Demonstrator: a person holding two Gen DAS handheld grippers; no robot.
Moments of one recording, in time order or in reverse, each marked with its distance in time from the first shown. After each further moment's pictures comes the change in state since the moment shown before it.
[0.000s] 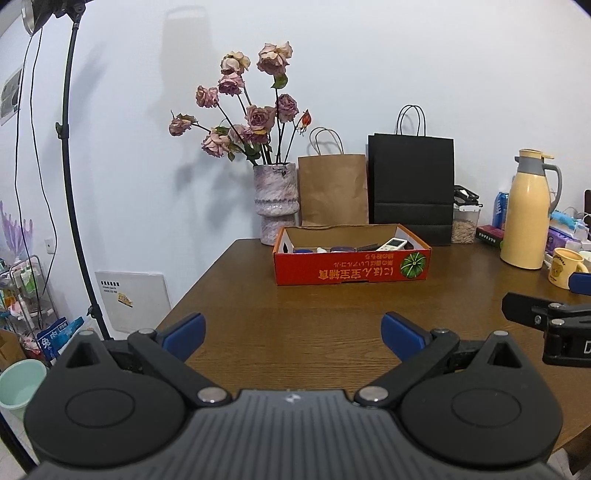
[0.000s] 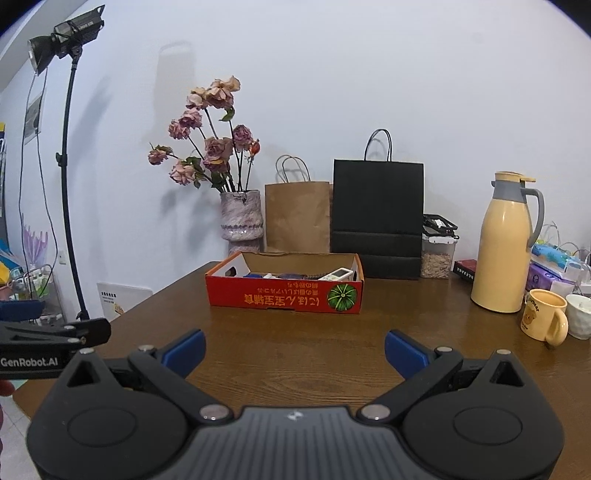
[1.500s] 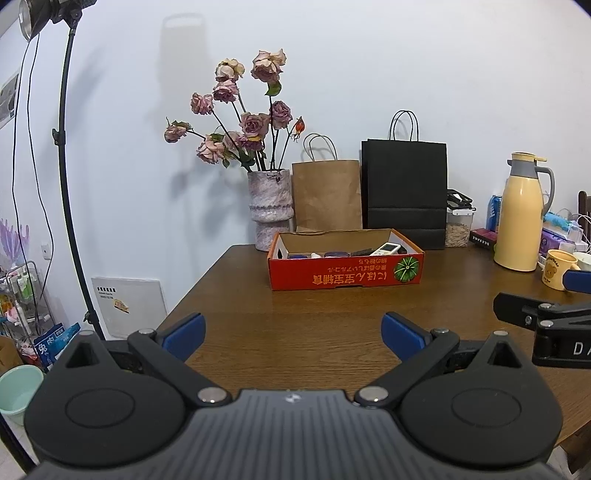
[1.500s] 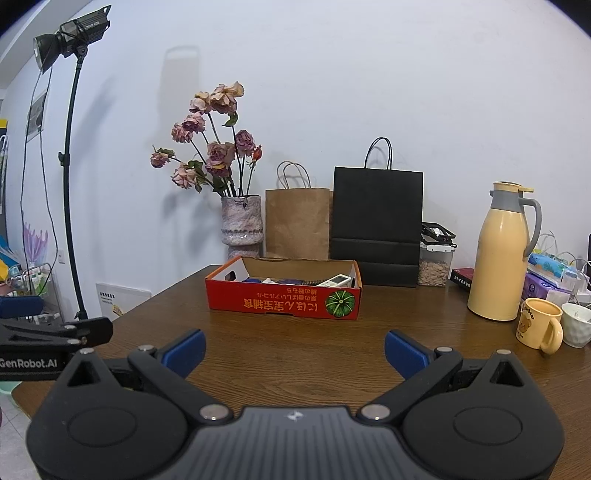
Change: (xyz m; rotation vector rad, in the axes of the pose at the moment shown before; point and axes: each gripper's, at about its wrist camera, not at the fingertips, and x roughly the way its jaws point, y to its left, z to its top) left arm -0.006 0.000 -0.001 0.003 -0.019 -0.019; right arm -0.006 -0.001 0.002 -0.014 -0.012 -0.002
